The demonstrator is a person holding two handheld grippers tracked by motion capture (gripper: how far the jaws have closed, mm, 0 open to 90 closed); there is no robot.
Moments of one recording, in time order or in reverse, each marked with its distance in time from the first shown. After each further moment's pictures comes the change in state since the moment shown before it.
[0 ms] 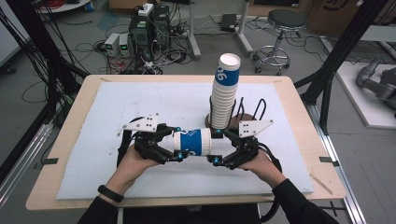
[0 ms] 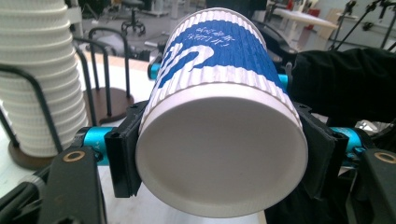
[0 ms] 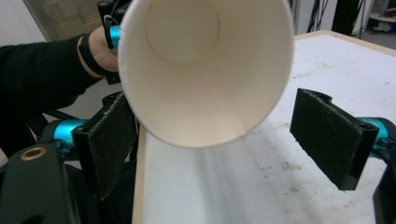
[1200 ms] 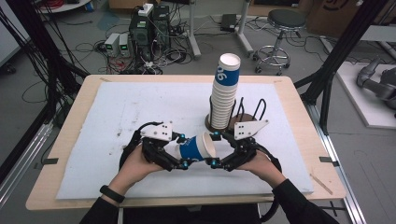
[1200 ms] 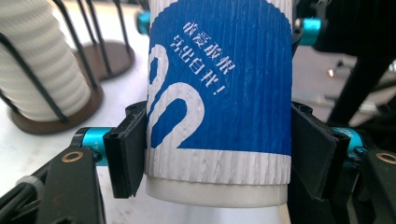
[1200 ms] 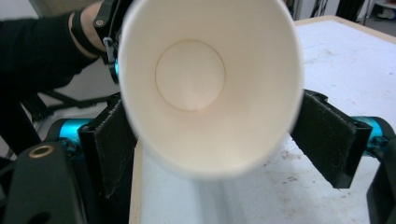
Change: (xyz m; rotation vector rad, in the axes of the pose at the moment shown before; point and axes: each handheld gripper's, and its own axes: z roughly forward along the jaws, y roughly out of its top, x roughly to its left) left arm -0.006 0.000 0.016 0.221 0.053 0.074; right arm 0.003 0.004 0.004 0.078 -0.011 -0.037
